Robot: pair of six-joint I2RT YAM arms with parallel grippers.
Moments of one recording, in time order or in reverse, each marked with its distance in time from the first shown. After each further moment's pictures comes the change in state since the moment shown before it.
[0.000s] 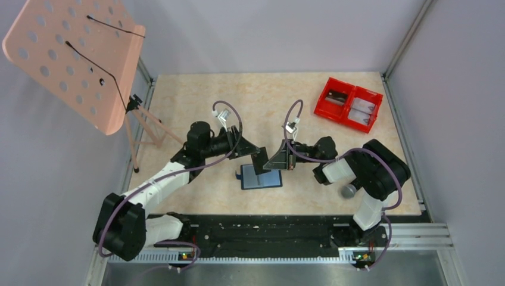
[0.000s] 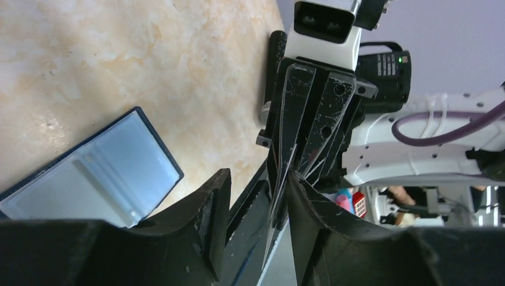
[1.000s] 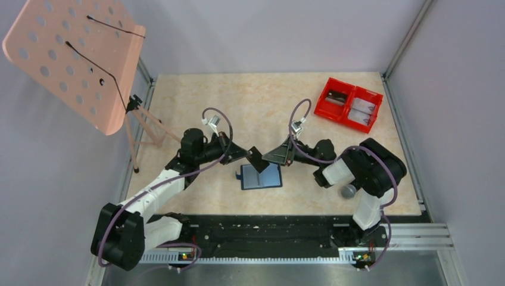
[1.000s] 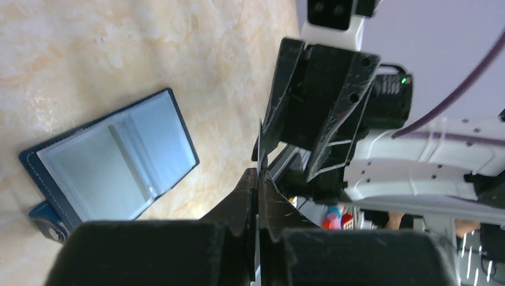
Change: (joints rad) left arm 0.073 -0.099 -0.052 -0.158 0.008 0.019; right arm -0.002 0.036 -0.019 -0.010 0.177 0.090
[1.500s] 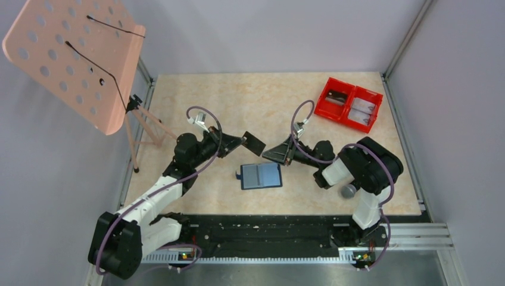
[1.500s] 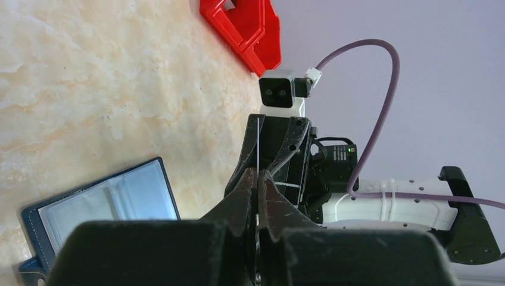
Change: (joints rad) left arm 0.000 -0.082 -0.093 0.269 -0.233 -0.191; right arm -0.003 0.043 -0.023 0.016 0.133 0.076
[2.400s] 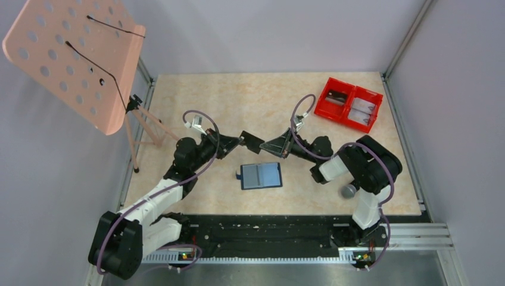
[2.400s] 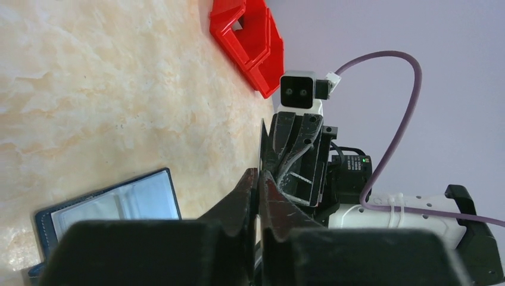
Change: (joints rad) left arm 0.003 0.000 -0.067 0.090 -0.067 -0.042; right arm 0.014 0.006 0.074 0.007 0.054 0.044
